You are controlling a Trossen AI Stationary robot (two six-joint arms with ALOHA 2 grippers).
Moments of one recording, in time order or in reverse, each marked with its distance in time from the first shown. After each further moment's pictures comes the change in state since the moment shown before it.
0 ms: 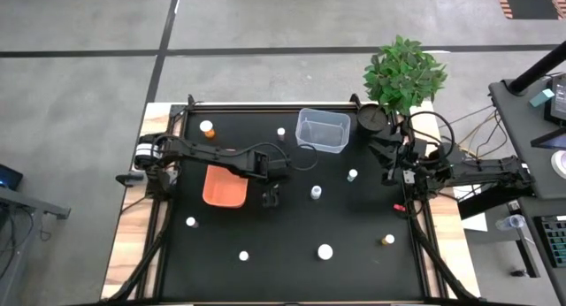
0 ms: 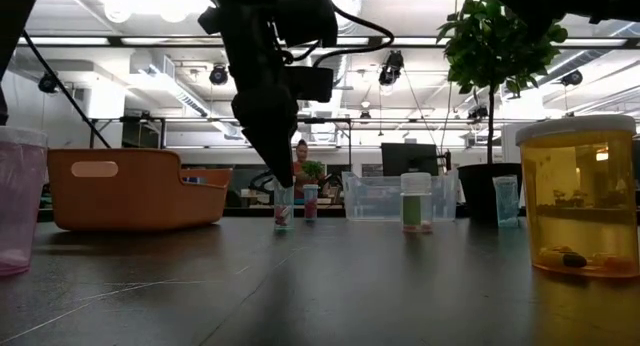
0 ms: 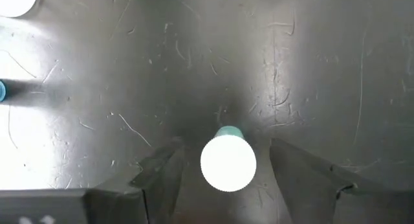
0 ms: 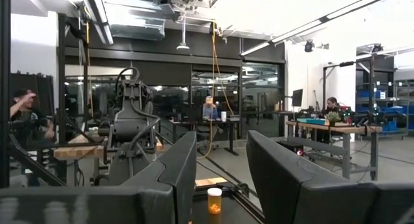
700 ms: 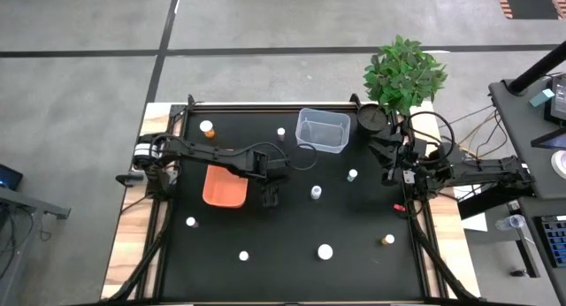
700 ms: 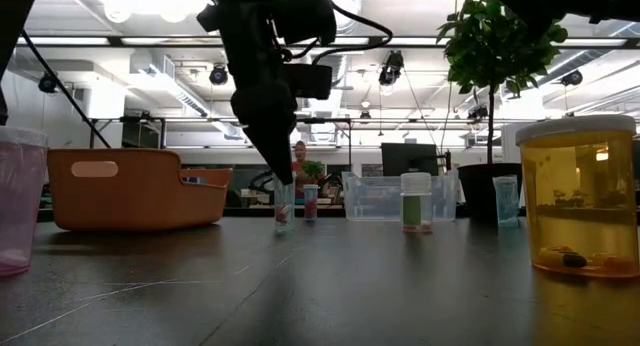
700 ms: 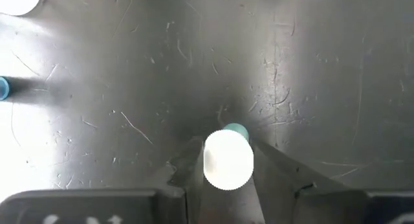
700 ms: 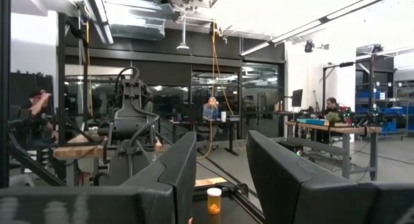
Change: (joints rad) left arm -0.002 -0.017 -0.001 -0.008 -0.002 -0.007; right arm 0.000 0.000 0.000 0.000 0.000 -0.003
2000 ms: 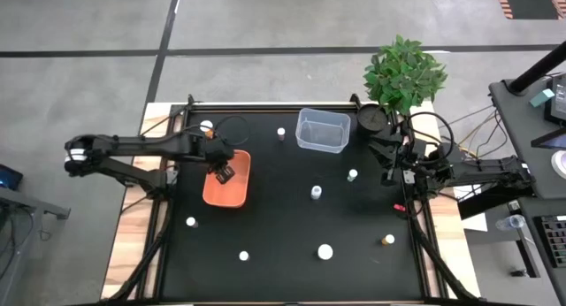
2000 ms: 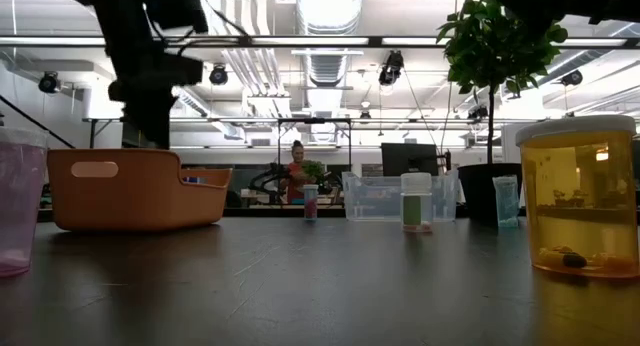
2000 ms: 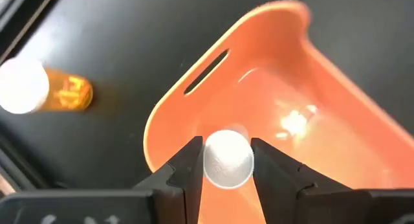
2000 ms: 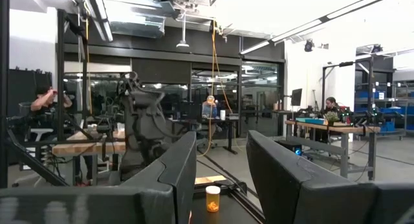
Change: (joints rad) left arm 0.174 -0.652 -0.470 -0.250 -0.176 -0.446; right arm 0.000 0.001 0.000 -0.008 0.001 -0.006
